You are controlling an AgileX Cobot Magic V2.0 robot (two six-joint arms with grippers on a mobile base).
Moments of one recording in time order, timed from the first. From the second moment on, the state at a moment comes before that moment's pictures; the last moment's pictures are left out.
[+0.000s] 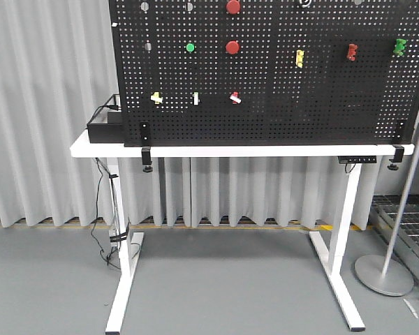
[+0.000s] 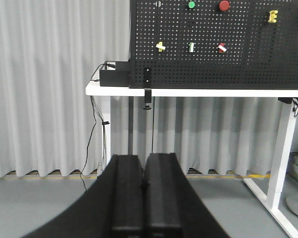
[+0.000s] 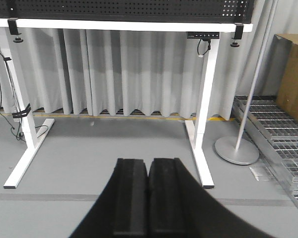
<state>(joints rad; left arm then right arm) -0.06 -0.01 0.03 -0.09 0.01 0.05 -0.02 -0.01 0.03 -0.03 0.25 0.00</state>
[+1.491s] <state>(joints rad) -0.06 -0.01 0.03 -0.09 0.01 0.05 -0.02 -0.01 0.03 -0.03 0.25 0.00</state>
